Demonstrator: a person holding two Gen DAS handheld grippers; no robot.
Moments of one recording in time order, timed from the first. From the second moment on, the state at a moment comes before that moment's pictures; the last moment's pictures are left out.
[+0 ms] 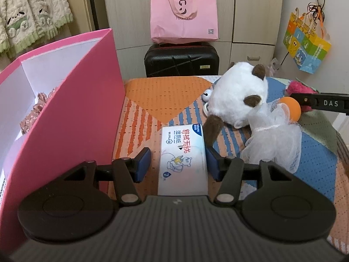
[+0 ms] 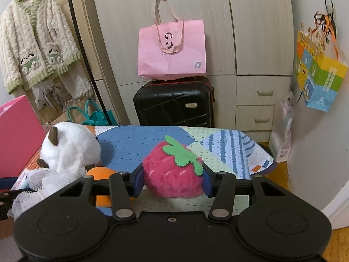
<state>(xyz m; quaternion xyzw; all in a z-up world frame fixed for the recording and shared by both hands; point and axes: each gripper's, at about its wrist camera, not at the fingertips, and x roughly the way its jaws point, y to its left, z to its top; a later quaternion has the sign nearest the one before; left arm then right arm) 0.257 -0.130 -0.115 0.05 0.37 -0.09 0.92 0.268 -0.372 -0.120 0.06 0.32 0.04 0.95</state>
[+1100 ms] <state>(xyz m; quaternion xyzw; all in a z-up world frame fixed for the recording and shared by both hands) 0.197 -0.108 -0.094 0.00 0.37 -0.16 0.92 0.165 -0.328 -0.091 0.04 0.29 0.07 0.95</state>
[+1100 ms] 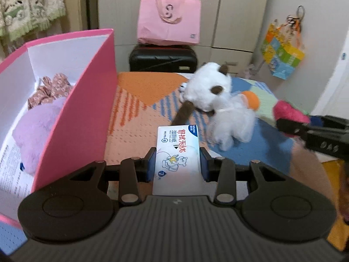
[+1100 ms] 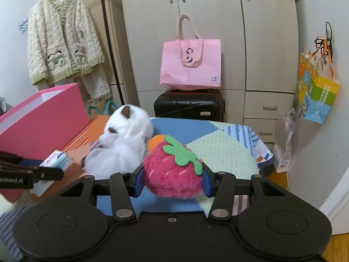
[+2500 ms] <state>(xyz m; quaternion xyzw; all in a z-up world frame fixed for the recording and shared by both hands) 0.086 0.010 0.013 -0.03 0.35 -0.29 0.89 0.063 -0.213 0.016 0.03 0.34 0.28 0.90</state>
